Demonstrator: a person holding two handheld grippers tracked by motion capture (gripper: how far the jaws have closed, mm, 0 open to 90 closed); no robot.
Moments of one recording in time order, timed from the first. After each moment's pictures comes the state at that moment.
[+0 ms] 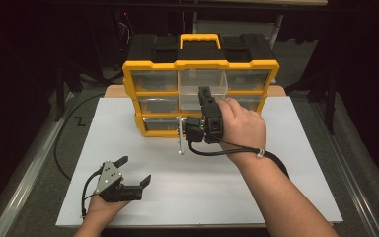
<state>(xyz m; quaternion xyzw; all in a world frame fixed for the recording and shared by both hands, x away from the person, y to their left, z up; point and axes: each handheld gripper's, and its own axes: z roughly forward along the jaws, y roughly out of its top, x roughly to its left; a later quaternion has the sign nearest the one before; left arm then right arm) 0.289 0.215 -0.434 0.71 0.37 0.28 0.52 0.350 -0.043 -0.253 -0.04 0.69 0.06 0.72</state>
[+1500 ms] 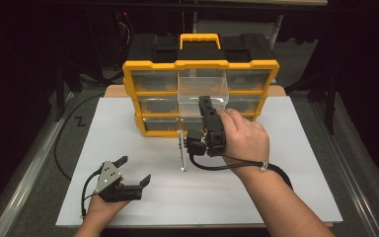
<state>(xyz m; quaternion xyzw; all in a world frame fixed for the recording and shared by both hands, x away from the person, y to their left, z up) 0.289 0.215 -0.434 0.71 0.37 0.28 0.53 0.327 -0.048 -0.262 -0.05 0.68 0.07 0.73</state>
